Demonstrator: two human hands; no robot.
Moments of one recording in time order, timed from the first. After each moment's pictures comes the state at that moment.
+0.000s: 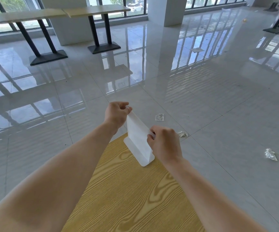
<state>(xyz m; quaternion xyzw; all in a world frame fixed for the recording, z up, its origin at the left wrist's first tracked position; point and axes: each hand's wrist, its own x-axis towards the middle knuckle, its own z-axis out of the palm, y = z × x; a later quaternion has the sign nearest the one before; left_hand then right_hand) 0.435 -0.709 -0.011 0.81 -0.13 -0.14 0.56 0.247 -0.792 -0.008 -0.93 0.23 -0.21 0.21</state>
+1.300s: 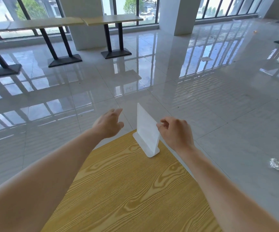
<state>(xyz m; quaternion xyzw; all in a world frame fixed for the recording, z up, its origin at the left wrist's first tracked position) 0.380 -0.594 0.052 0.93 -0.32 -0.11 0.15 0.214 -0.774 0.051 -0.93 0.22 -0.22 0.22</state>
